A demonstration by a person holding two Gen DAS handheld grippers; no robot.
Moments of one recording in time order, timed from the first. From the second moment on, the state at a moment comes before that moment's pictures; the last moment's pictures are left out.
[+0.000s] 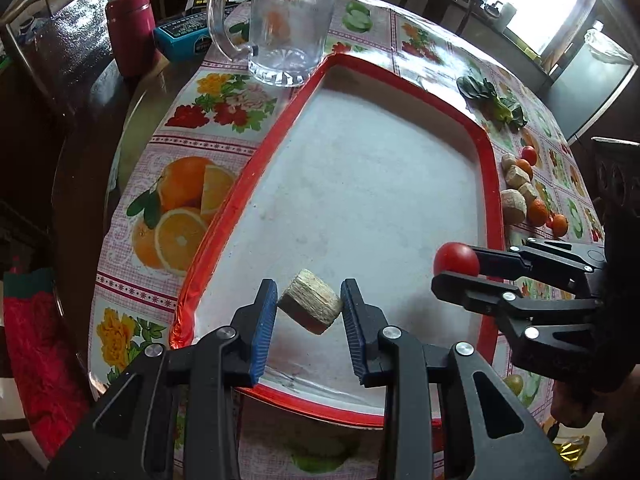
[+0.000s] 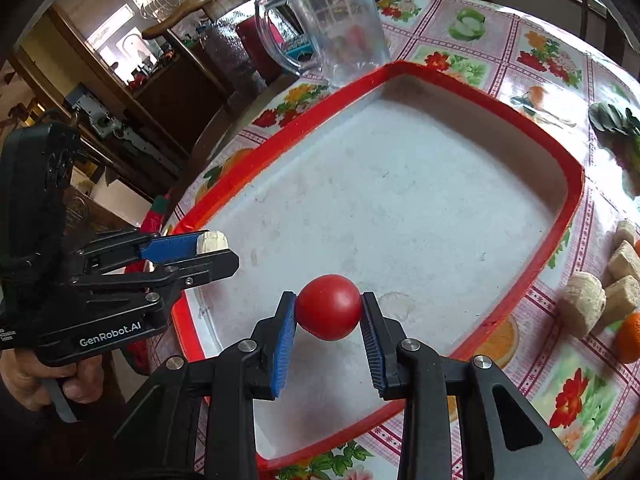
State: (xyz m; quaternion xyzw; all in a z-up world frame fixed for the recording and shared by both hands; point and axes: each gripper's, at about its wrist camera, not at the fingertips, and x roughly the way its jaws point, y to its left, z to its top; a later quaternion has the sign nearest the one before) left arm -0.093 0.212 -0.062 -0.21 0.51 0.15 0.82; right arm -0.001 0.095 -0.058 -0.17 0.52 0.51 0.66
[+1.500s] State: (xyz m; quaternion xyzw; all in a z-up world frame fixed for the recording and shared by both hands) left arm -0.032 0.107 -0.010 -0.14 0.50 0.07 0.85; right arm 0.061 -0.118 0.001 -0.03 0.51 0.38 0.78
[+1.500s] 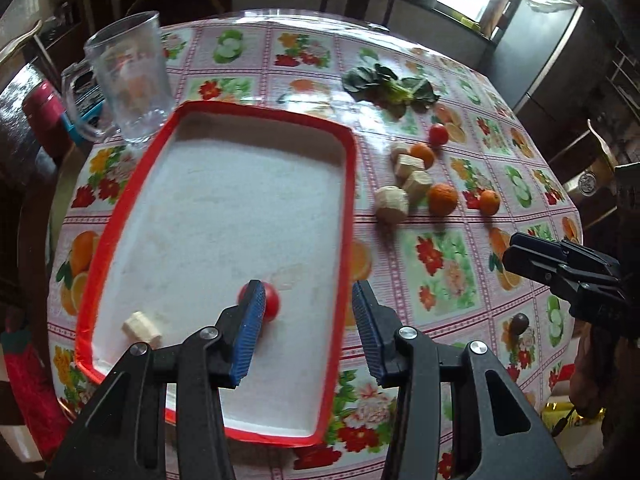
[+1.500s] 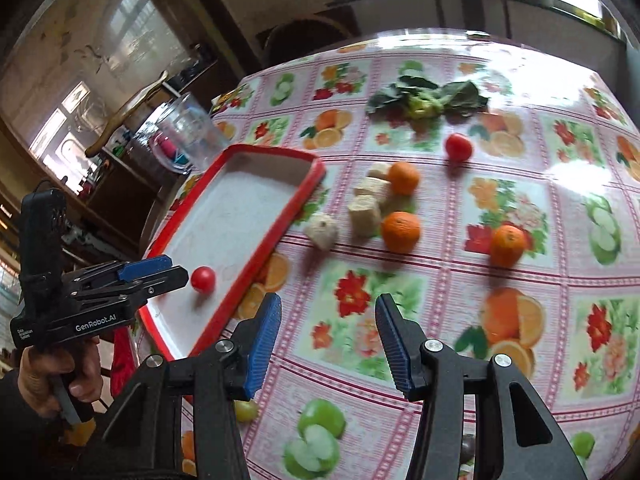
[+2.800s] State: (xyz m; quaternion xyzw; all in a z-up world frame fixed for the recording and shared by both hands) left arm 0.084 0.046 -0.066 -0.14 0.56 0.04 0.81; right arm 0.151 -0.177 -0.058 -0.02 0.53 0.29 0.80
